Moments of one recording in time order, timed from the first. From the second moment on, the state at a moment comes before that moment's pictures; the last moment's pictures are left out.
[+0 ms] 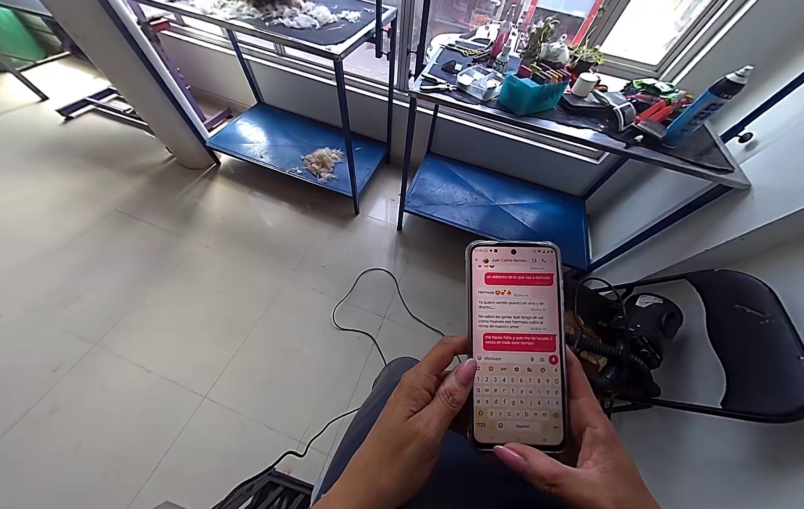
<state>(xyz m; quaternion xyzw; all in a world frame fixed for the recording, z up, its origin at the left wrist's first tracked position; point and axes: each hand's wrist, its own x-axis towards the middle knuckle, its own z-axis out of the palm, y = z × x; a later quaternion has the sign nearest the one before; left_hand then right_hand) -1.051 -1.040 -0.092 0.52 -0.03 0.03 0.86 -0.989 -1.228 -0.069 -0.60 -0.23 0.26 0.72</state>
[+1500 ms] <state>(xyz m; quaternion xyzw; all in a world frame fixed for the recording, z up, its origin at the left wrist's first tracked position) -0.934 -1.019 -0.145 0.50 0.16 -0.05 0.85 -0.867 -1.194 -0.143 -0.66 -0.11 0.29 0.68</state>
